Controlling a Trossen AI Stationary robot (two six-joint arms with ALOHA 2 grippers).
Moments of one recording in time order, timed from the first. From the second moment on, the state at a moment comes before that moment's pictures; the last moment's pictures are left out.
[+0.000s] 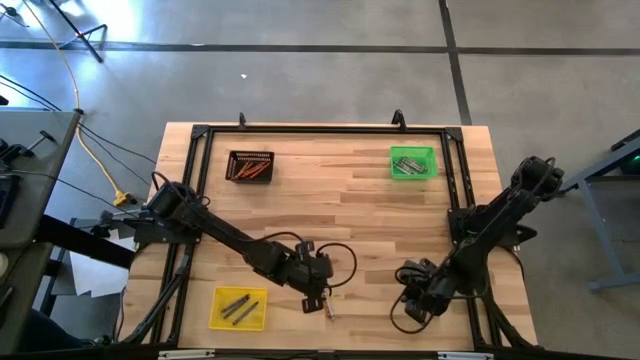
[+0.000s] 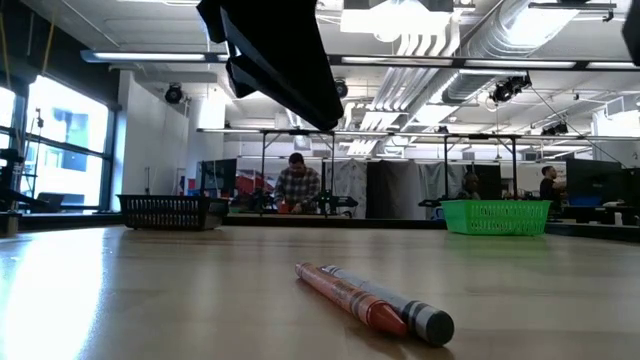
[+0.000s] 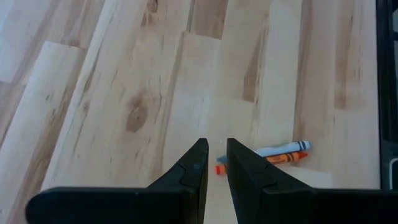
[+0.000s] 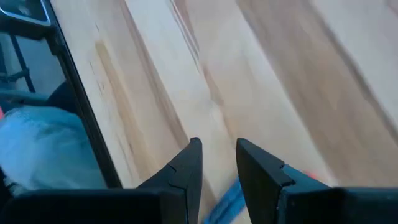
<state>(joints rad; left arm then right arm) -0.46 1.94 1.43 -0.50 -0.27 -0.57 0.86 1.42 0.74 -0.38 0.19 1.34</state>
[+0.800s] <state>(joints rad) -0.40 1.94 1.43 -0.50 -0.45 -0.40 0.84 1.42 0.74 -0.60 0.21 1.25</state>
